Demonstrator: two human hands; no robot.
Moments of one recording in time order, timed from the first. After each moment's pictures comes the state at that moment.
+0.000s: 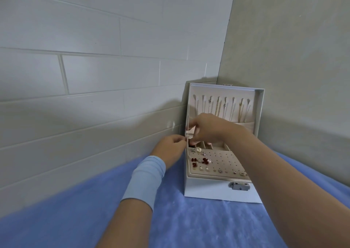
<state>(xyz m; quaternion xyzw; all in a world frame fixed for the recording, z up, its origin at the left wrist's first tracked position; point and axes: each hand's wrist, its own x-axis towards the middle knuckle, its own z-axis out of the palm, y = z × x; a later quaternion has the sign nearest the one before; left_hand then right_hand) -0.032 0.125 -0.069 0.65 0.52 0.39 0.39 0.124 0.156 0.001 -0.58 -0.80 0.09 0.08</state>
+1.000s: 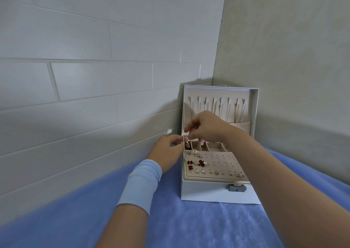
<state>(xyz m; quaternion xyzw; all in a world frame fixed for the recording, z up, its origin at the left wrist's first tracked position) -0.029 0.130 -0.070 0.70 0.50 0.39 0.33 0.137 0.152 -0.001 -0.57 -0.76 0.21 0.23</state>
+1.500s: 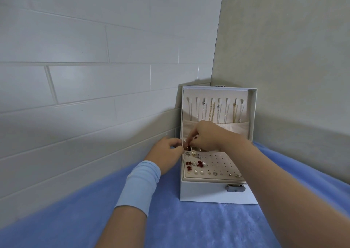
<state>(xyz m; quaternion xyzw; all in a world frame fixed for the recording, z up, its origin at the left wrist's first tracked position) -0.030 0.132 -0.072 0.72 0.49 0.37 0.31 0.136 0.149 -0.015 -0.59 -0.79 0.12 0.13</state>
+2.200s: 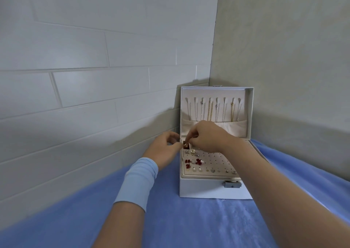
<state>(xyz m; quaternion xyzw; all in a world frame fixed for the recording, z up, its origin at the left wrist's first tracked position) -0.033 0.118 -0.055 0.69 0.53 0.39 0.32 0.134 0.128 -0.013 -0.59 -0.78 0.10 0.18</state>
